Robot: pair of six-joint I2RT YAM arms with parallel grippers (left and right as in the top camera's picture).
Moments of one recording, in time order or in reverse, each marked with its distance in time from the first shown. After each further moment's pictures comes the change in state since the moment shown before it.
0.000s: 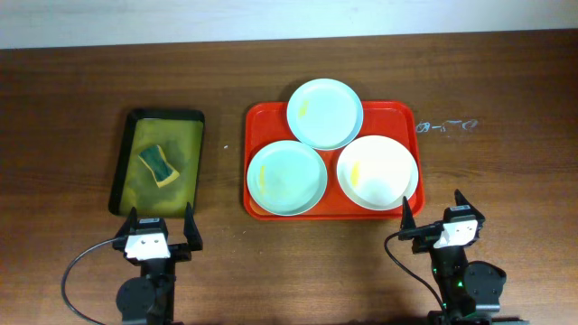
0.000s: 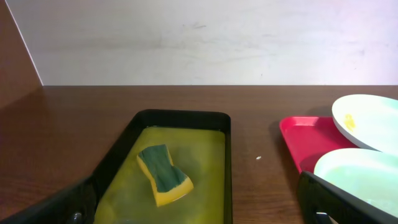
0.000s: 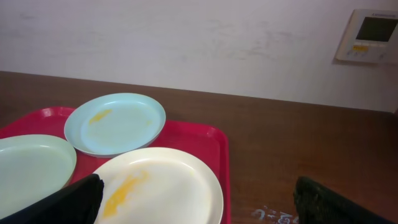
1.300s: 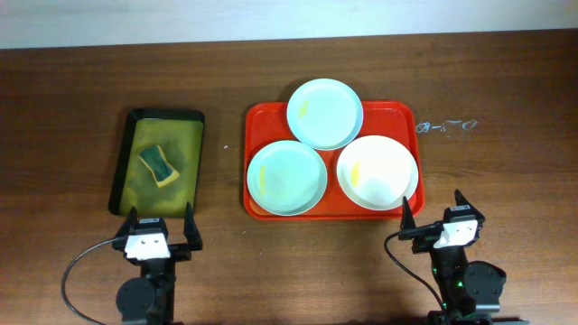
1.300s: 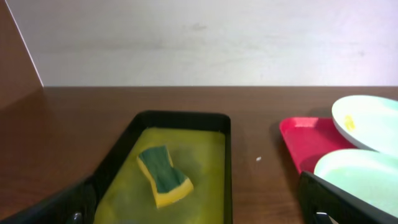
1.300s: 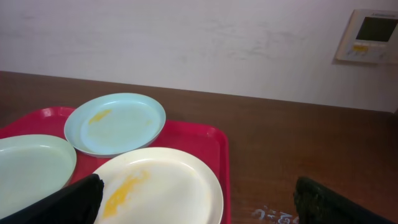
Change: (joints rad) left arm 0.000 0.000 -0.001 0.008 0.000 0.000; right arm 0.000 0.000 0.000 0.000 0.000 0.000
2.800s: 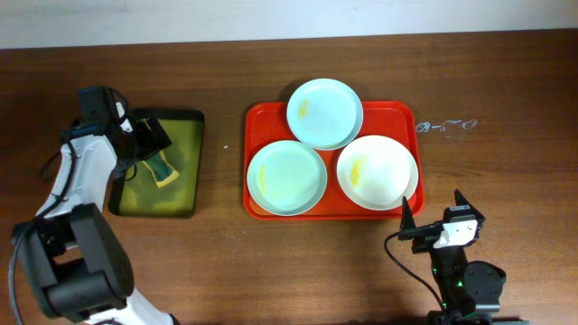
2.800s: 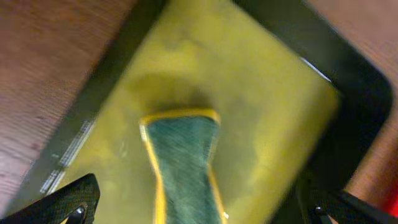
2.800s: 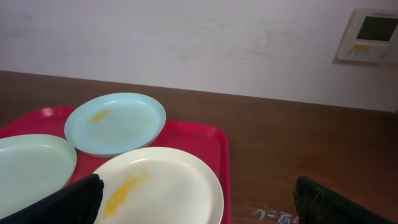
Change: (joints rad) left arm 0.194 1.839 1.304 -0.572 0.115 -0.322; right arm 0.001 0.001 -0.001 0.000 0.000 0.000
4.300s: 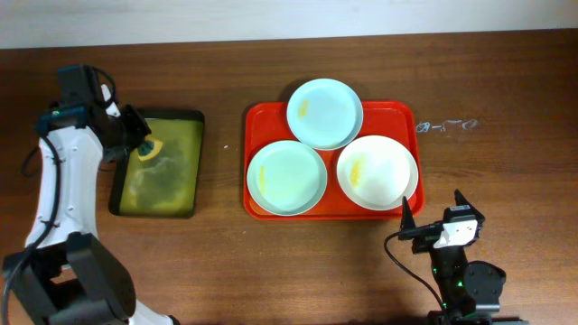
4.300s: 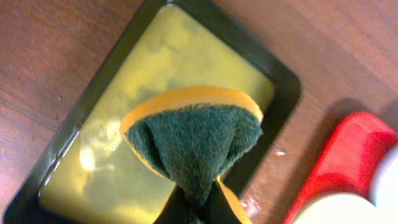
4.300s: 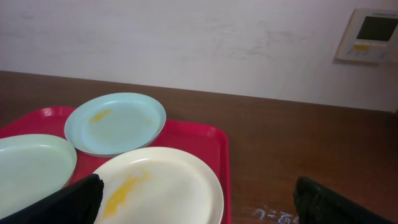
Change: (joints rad) left arm -0.013 -0.095 0.163 -0.236 0.036 -0.046; right arm 0.000 0.000 0.000 0.000 0.000 0.000
